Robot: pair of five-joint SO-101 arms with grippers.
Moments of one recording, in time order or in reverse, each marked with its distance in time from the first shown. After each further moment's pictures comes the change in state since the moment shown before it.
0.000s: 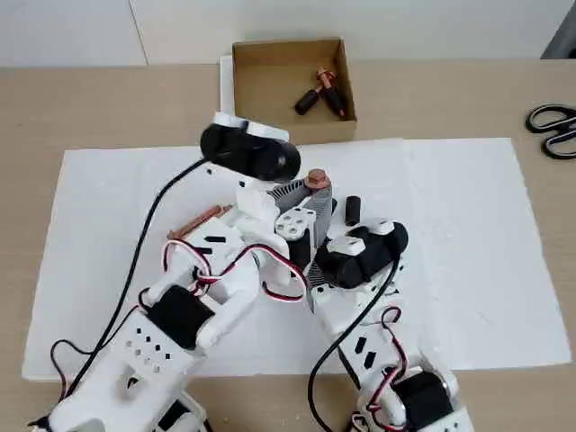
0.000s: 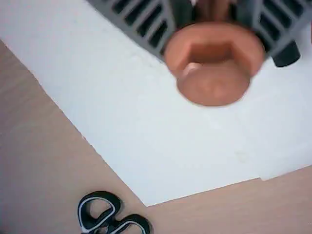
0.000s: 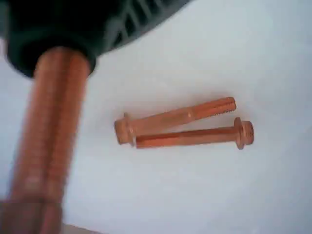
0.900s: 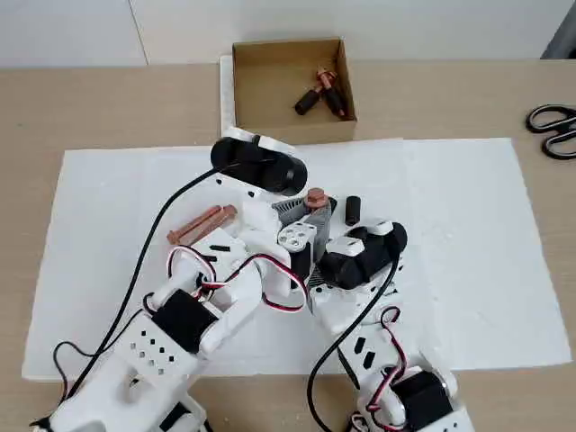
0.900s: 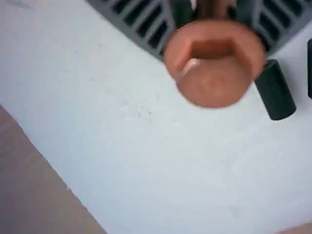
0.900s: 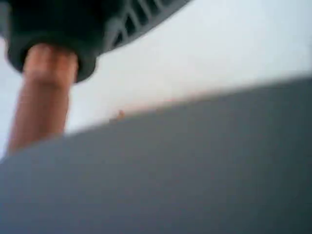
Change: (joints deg) left arm 0.4 -0.8 3.8 3.4 0.0; right arm -0.1 0.0 0.1 -0.7 0.0
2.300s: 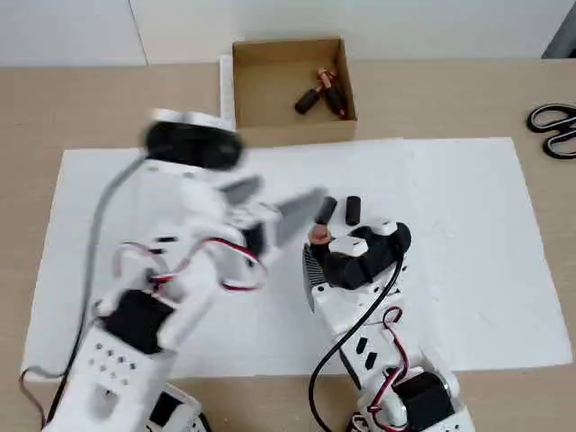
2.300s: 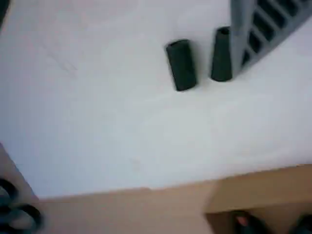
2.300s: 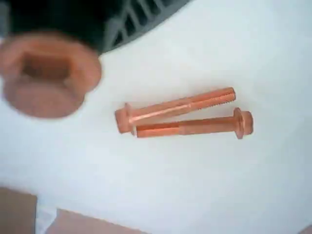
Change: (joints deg) left arm -14.6 -5.9 -6.6 11.7 -0.1; right arm 0.5 0.0 0.0 -0.5 -0.1
